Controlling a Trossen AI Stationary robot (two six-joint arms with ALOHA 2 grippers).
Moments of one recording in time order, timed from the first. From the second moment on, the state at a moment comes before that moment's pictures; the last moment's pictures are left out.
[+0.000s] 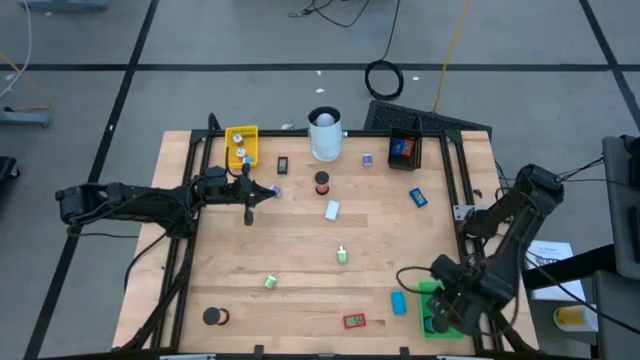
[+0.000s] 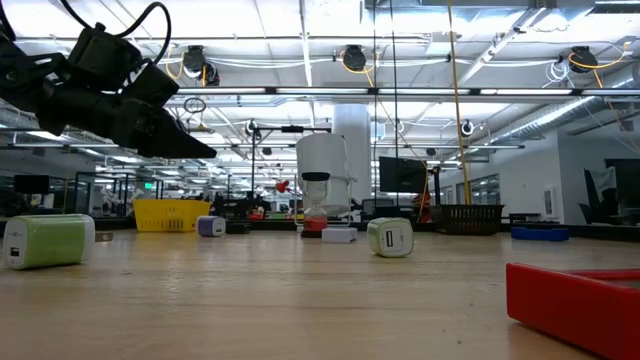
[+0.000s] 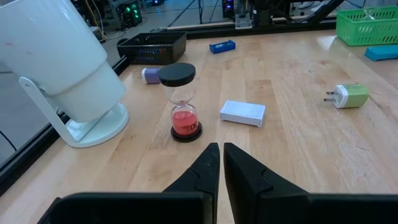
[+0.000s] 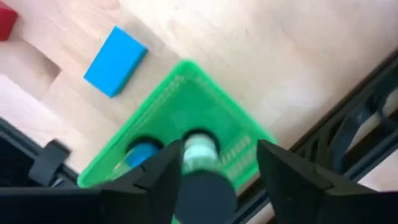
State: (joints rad) left arm 0.40 1.02 0.12 0.62 0.26 0.21; right arm 0.99 1.45 1.19 -1.33 0.08 1.81
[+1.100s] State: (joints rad) left arm 0.40 1.02 0.12 0.62 0.26 0.20; right arm 0.90 1.46 0.94 -0.95 -0.16 1.30
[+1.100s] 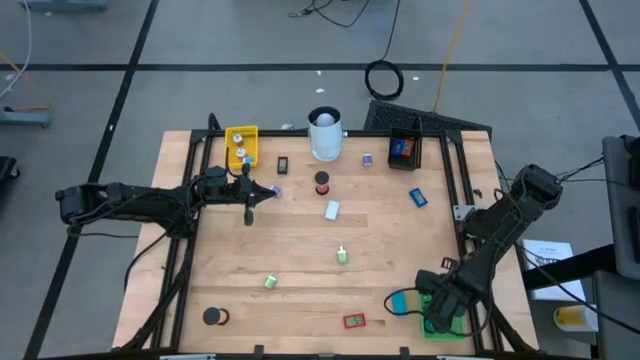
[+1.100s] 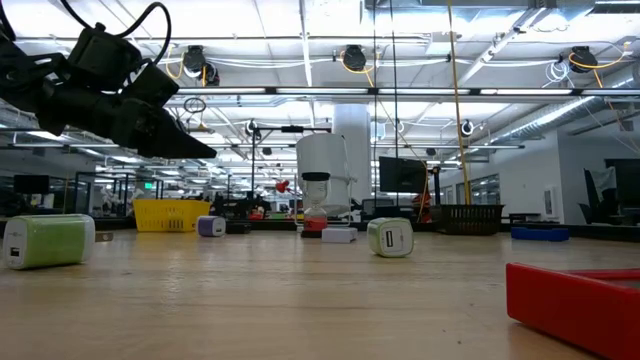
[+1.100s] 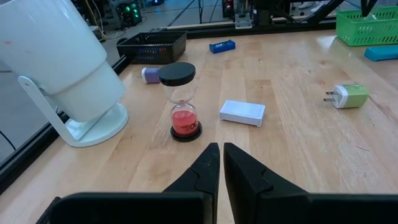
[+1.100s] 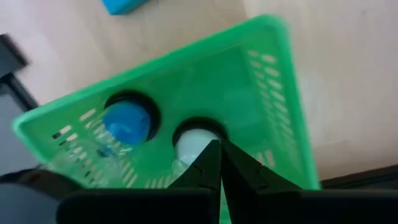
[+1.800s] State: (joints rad) left arm 0.40 1.02 0.12 0.62 0.26 0.20; right arm 0.88 1.49 0.94 -0.97 -0.11 1.10
